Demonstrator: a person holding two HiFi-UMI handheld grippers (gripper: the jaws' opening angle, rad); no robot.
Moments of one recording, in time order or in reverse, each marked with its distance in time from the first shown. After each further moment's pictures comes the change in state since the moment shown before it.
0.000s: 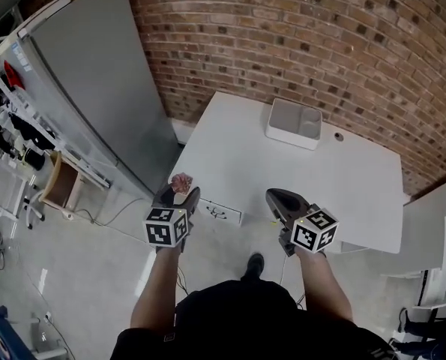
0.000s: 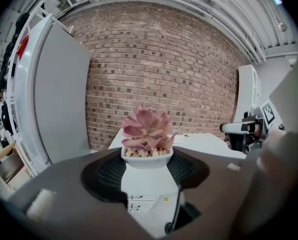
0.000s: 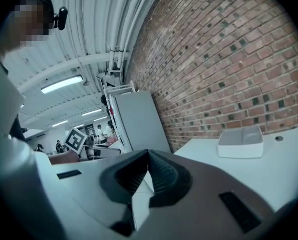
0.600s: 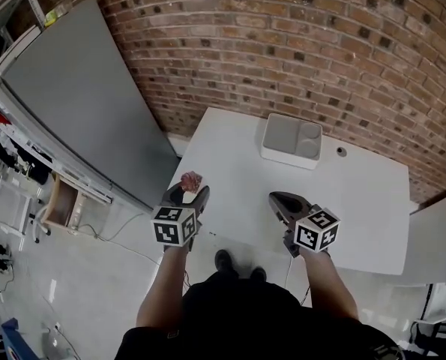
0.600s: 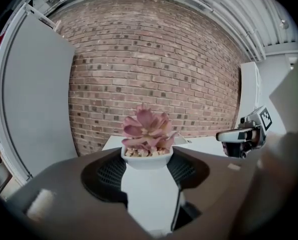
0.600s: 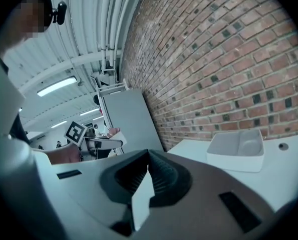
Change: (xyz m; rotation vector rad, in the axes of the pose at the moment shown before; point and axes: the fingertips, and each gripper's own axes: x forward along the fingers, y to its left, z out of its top) left arm 0.133 -0.024 0.066 0.032 0.005 -0.036; right arm 0.037 -0.126 0.027 0.033 0.038 0.008
